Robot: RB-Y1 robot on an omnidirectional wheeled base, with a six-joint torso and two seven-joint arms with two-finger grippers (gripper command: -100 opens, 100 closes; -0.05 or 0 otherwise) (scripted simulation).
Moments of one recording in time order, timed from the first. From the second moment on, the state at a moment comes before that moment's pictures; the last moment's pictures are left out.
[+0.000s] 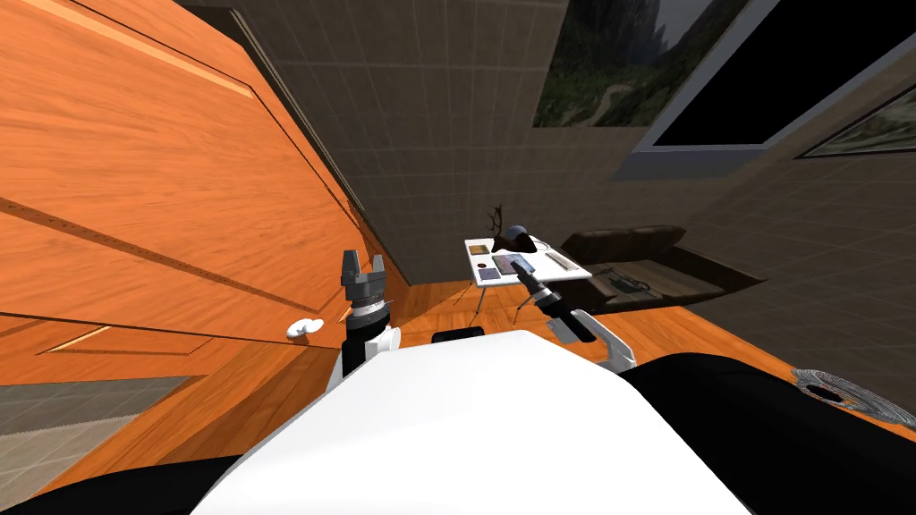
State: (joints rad) left arm 0.53 0.03 -0.07 -2.34 -0.04 -0.52 -0.03; right arm 0.60 -0.66 -0.09 -2.06 0.03 -0.40 0.06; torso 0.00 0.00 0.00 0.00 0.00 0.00
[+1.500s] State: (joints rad) left arm 0.53 0.03 -0.07 -2.34 -0.04 -0.52 -0.03; right arm 0.67 -1.08 -0.01 -1.86 0.21 -0.46 0.14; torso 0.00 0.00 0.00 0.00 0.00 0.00
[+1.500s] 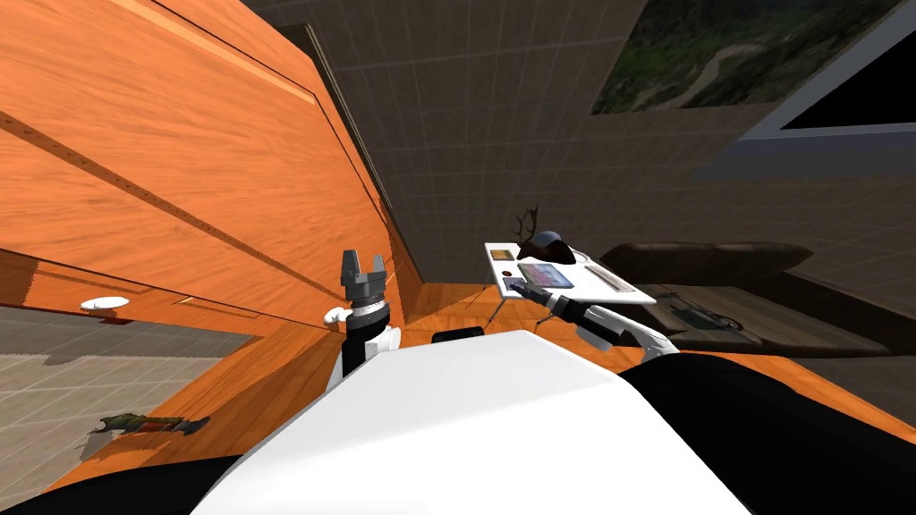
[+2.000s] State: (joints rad) left arm 0.53 0.03 -0.07 -2.34 -0.04 -0.52 -0.03; right arm 0.69 -1.23 0.03 -1.79 0.28 -0.48 0.16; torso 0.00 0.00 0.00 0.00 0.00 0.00
